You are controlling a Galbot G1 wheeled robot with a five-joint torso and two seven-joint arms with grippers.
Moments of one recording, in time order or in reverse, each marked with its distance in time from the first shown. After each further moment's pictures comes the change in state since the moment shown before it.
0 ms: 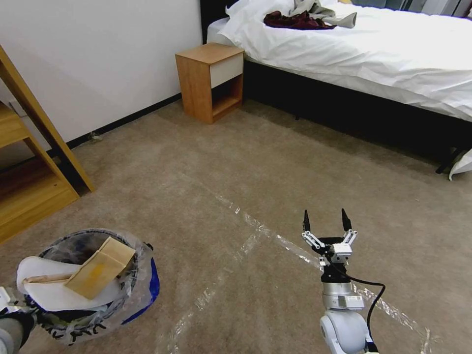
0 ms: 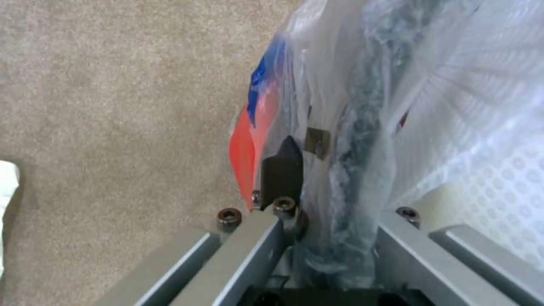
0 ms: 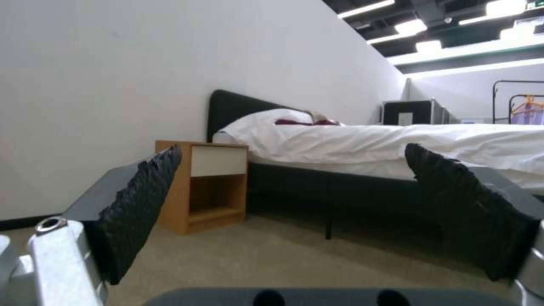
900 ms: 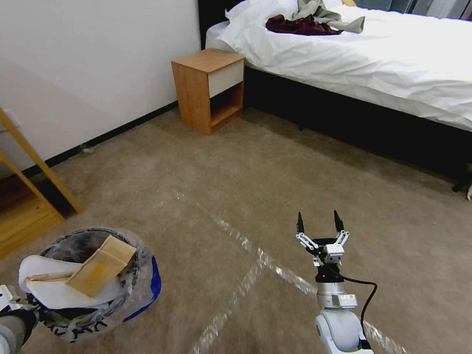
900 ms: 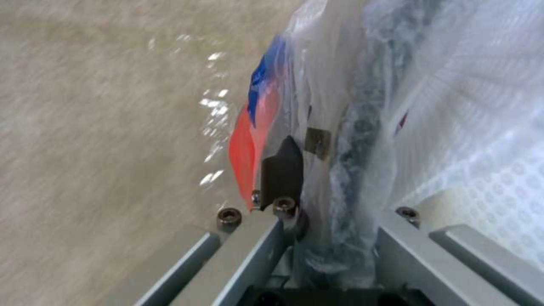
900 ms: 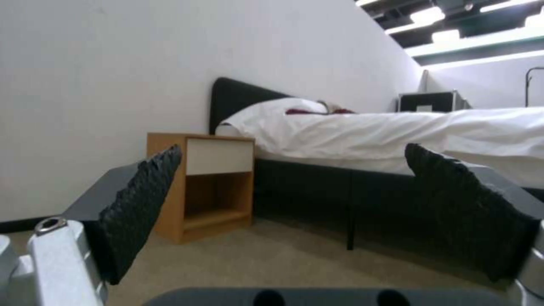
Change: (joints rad) left arm -0.022 0.001 0.010 0.018 0.005 -0.003 0.004; right arm 0.025 0.012 -0.019 -0.052 -0.003 0.013 -0.022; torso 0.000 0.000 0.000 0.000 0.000
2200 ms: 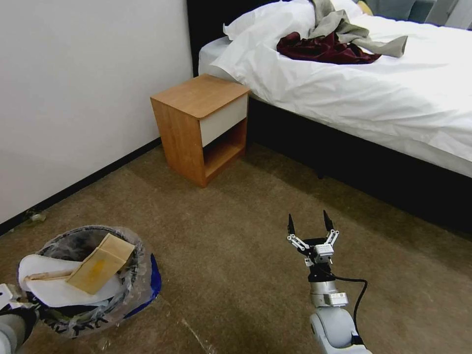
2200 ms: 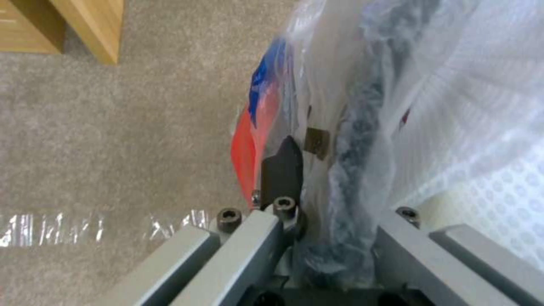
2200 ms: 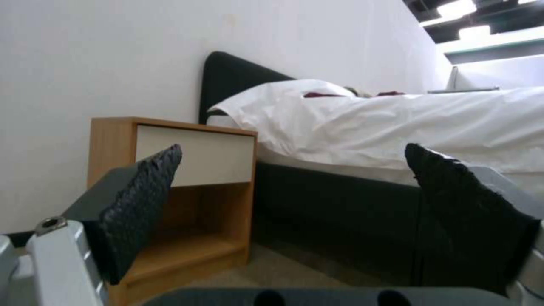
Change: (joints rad) left arm 0.002 0.002 0.001 0.003 0.005 -0.008 0.002; right arm 0.034 0.002 -0.030 -0.053 -0.031 0.027 -0.008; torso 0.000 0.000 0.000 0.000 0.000
